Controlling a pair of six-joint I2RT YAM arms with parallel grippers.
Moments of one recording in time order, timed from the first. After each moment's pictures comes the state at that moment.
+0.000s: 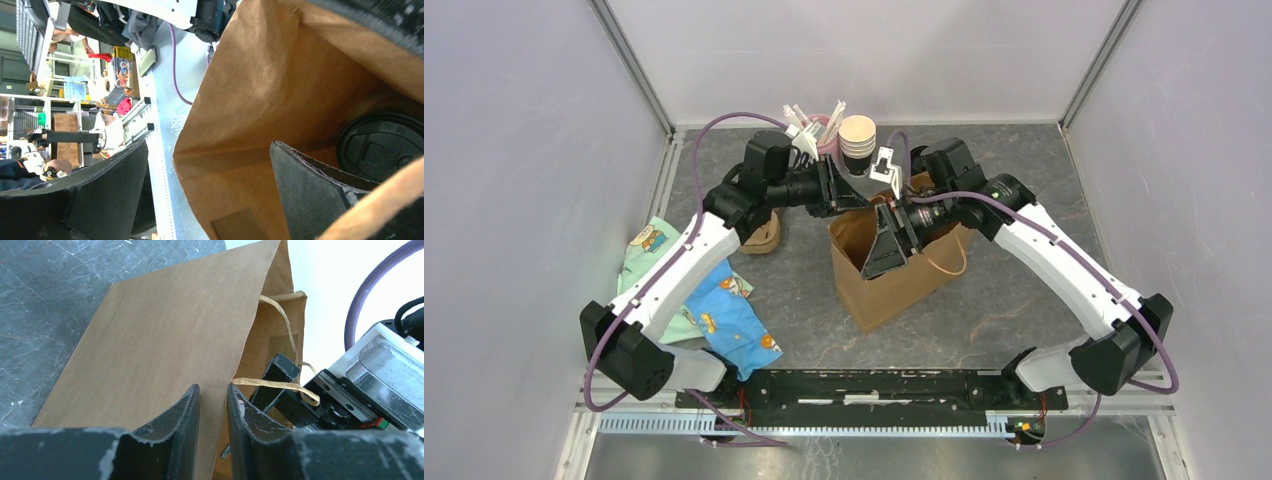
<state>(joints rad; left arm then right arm) -0.54 1.36 1.32 -0.42 0.55 -0.78 0.63 1.42 1.48 -0.85 -0.97 0.21</state>
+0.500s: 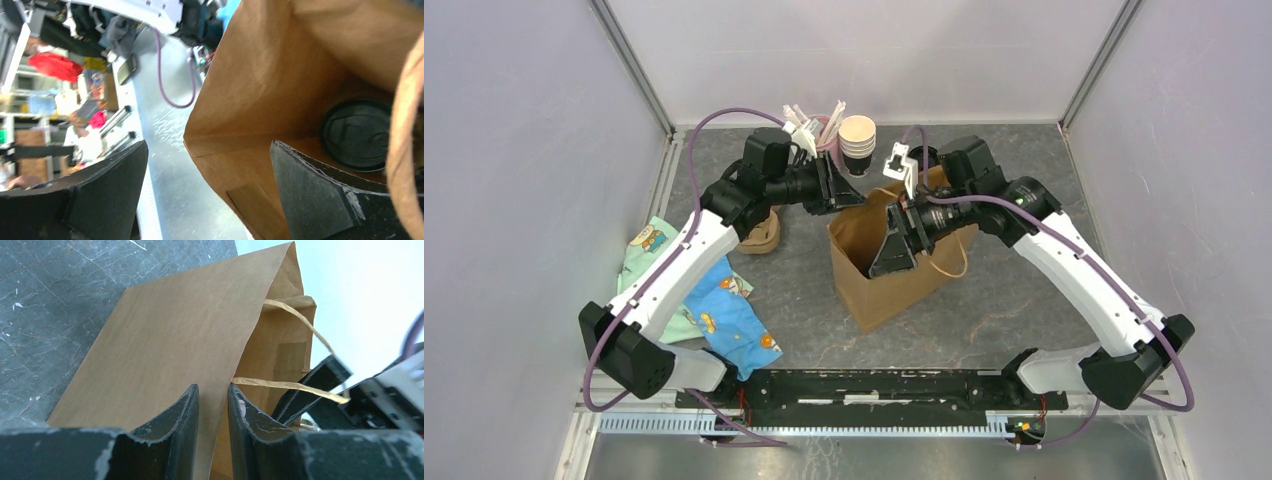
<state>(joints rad) -0.54 1.36 1.36 -0.48 0.49 -0.75 0.63 1.32 1.46 -0.89 -0.92 0.22</state>
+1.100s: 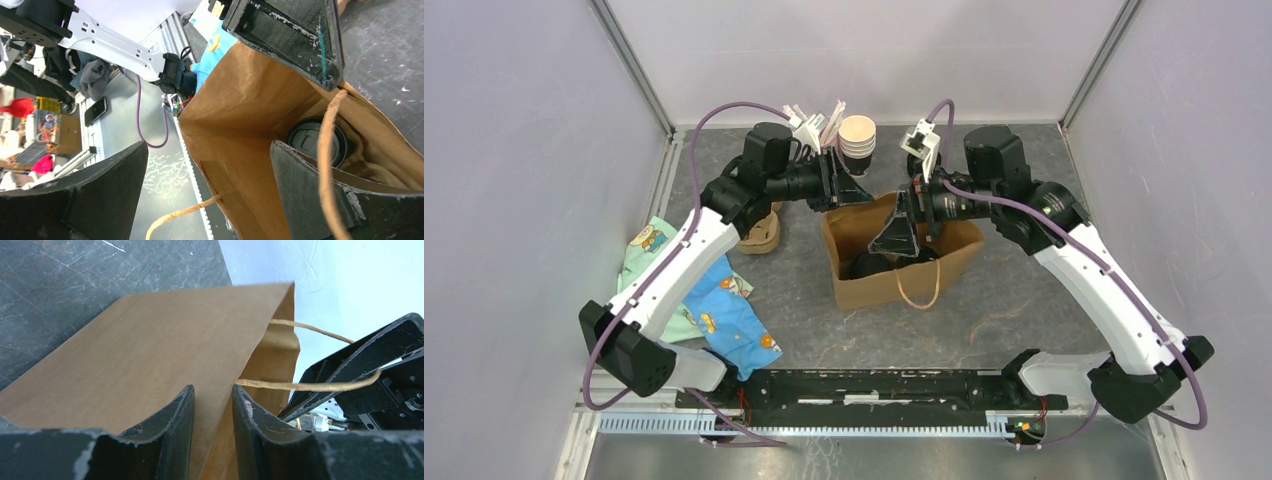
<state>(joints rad) -0.55 1.37 1.41 -0.48 0.54 -0.74 0.63 1.24 1.54 -0.77 -0.71 0.23</state>
